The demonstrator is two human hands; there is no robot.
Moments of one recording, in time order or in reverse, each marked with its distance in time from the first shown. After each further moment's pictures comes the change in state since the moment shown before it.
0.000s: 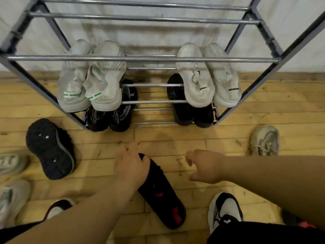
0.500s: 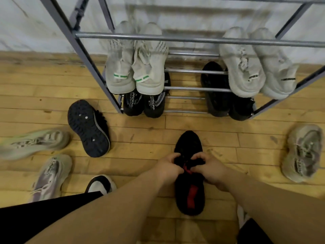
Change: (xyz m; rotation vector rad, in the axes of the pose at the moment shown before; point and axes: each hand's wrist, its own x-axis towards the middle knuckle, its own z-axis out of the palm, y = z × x) left_hand -0.025 -0.040 0.000 -0.539 -0.592 -0.234; right_hand 0.056 -0.083 0.084 1.086 0.116 0.274
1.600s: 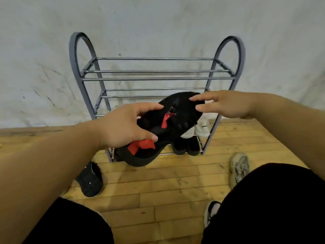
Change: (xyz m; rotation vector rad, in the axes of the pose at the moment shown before) left_hand -0.336 0.180 -0.054 0.626 0.204 0.877; right_hand -0.336 -0.171 -0.195 -0.599 0.307 -0.656
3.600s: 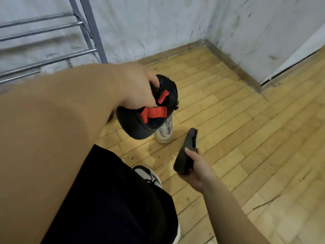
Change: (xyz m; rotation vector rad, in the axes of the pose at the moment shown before) left_hand 0.220 0.155 0.289 0.571 -0.419 0.053; right_hand -0.147 0.336 0.265 1.749 0.665 1.012
